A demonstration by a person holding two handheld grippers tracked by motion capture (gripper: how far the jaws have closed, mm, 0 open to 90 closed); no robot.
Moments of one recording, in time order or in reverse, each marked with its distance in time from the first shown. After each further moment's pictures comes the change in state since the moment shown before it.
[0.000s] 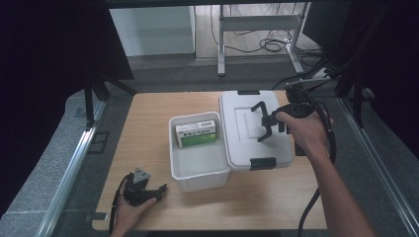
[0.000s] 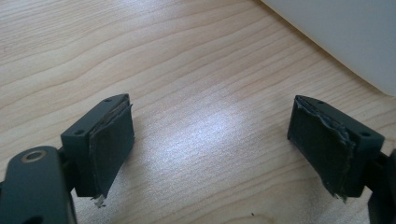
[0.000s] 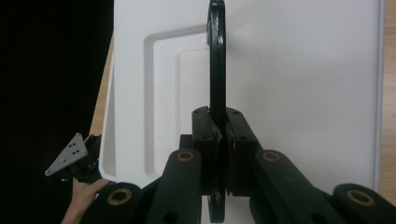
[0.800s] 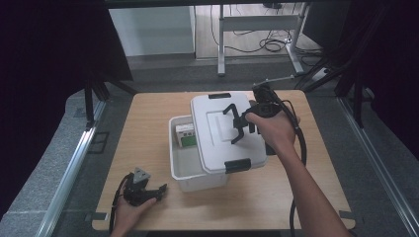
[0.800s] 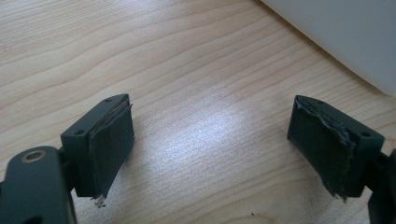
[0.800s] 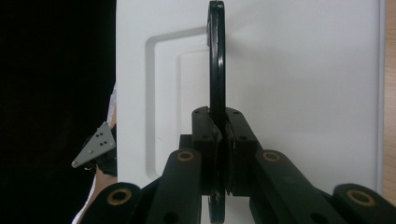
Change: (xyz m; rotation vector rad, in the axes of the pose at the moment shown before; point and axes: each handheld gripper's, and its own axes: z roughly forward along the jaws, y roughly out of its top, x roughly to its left) left arm 0.000 0.000 0.000 -0.002 0.000 0.001; right arm 0.055 0.001 0.042 0.062 0.061 -0.054
